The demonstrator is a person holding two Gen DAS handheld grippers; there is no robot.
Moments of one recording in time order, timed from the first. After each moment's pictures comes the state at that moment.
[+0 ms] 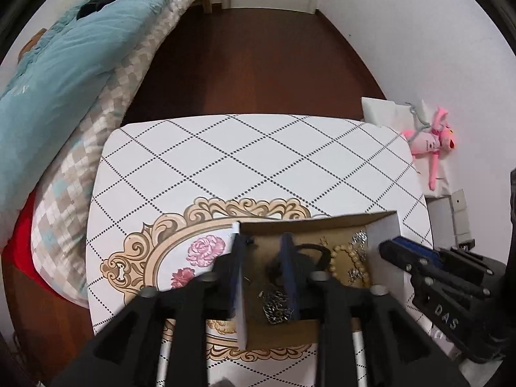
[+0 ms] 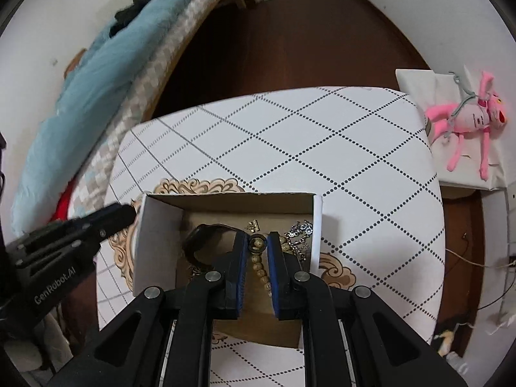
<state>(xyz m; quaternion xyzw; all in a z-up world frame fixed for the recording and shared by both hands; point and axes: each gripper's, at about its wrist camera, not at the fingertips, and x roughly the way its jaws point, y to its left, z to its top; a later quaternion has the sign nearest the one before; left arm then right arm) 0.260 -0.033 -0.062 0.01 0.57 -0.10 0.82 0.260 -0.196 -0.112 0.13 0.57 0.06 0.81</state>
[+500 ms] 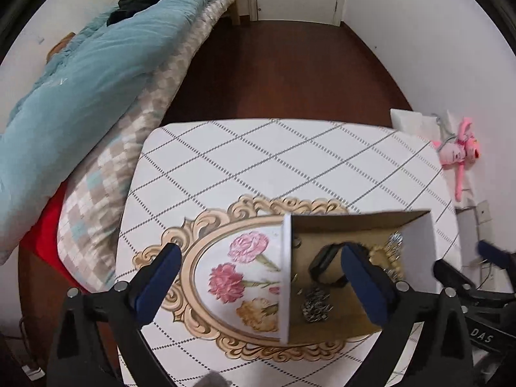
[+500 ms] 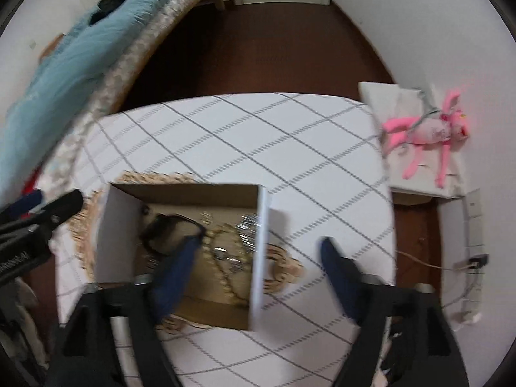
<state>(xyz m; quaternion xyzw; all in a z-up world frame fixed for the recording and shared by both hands) 0.239 -0.009 -0.065 0.04 0.54 -0.03 0.84 0.235 -0.203 -0.100 0.05 0.56 -0.02 0.82</state>
